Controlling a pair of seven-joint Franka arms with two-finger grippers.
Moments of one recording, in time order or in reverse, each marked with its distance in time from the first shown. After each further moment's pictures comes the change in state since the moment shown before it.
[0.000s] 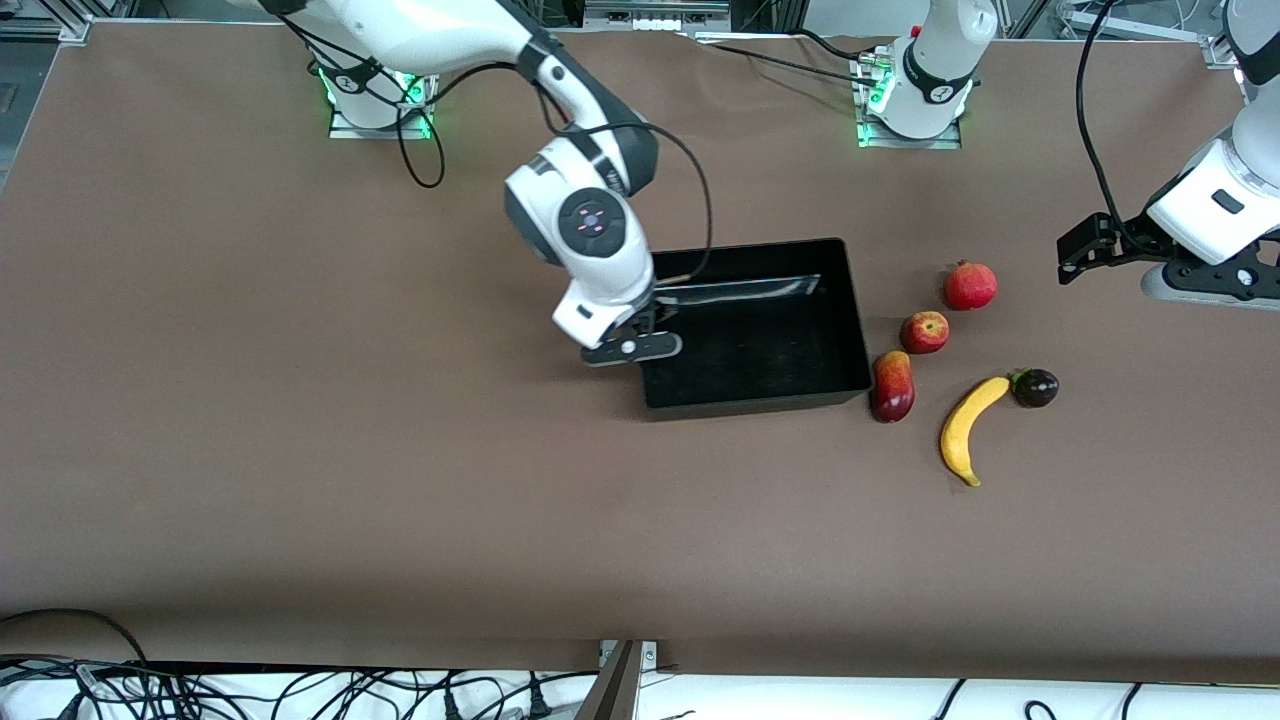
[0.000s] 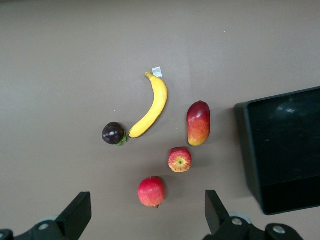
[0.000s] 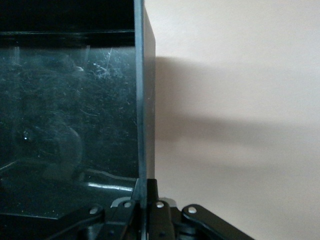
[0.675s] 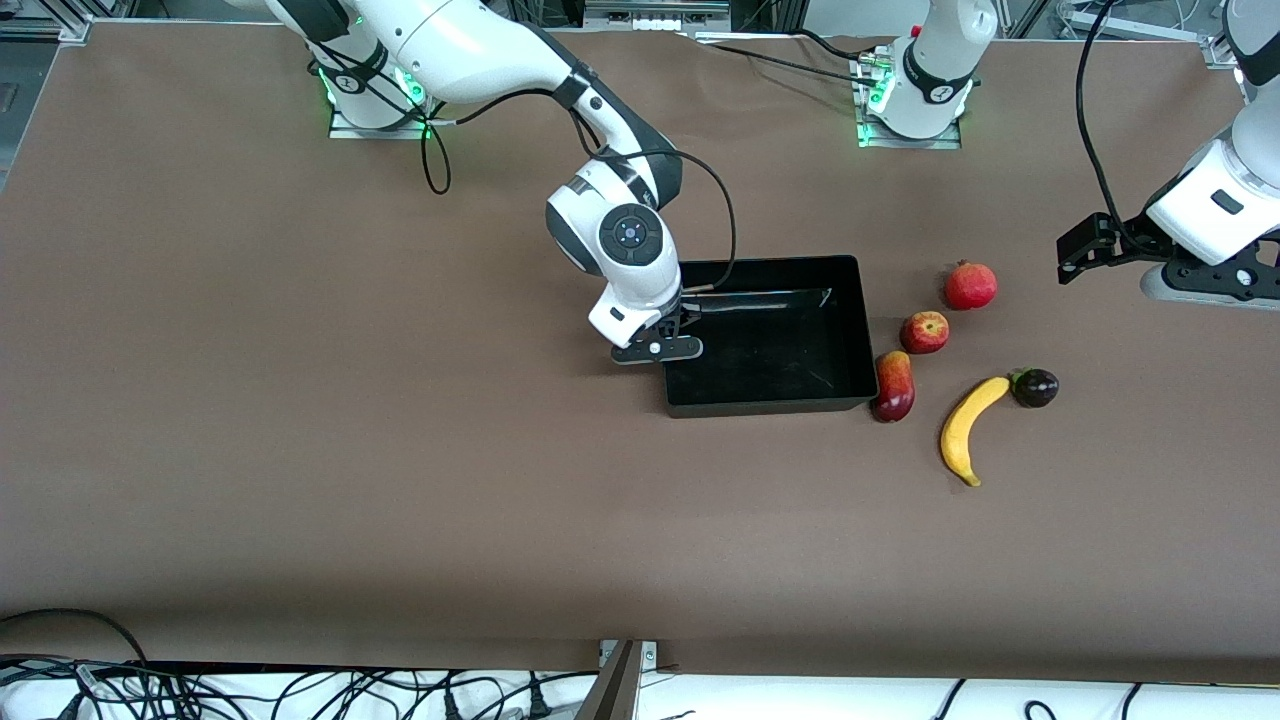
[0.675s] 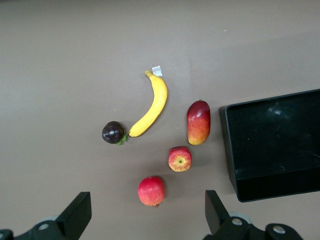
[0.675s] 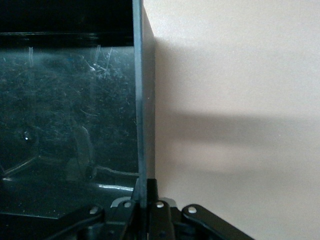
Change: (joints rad) left arm 0.000 0.001 0.000 0.000 0.000 -0.006 0.000; right arm 0.038 0.089 -0.016 0.005 0.000 0.076 0.038
